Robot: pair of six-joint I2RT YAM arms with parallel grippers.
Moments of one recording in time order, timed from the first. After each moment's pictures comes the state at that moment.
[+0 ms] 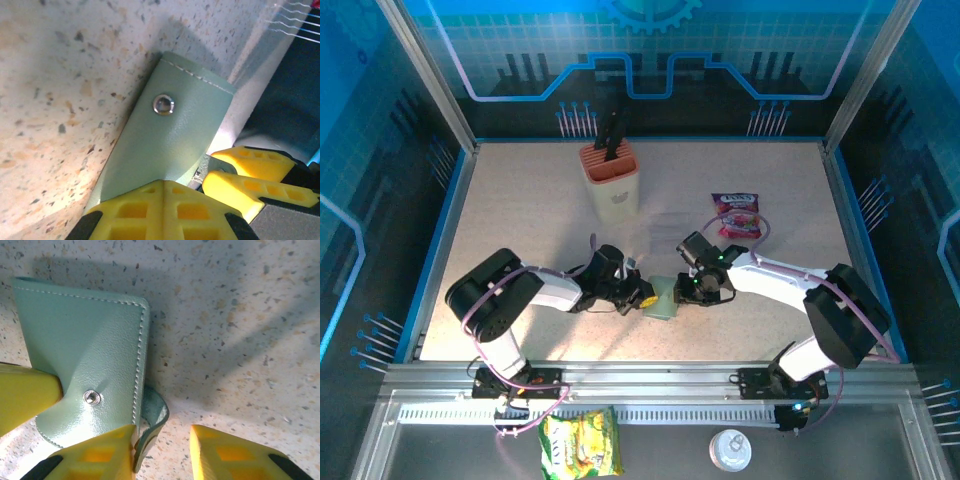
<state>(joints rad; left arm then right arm) -0.68 1.71 0.56 0.41 0.57 -1.40 0.69 1.51 0.82 -0.61 -0.18 0.76</state>
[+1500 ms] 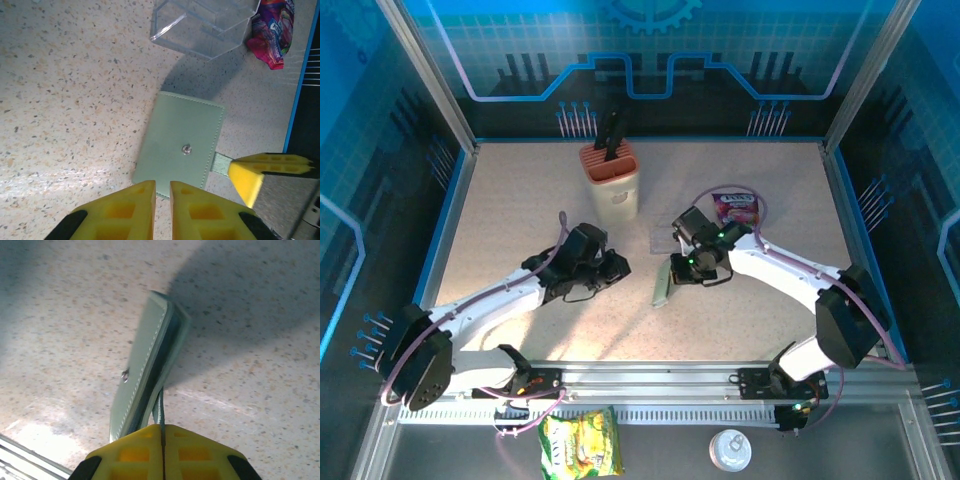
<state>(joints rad) -0.63 1.23 0.73 -0.31 0.21 -1.10 0.69 1.50 1.07 -0.79 -0.17 0.56</state>
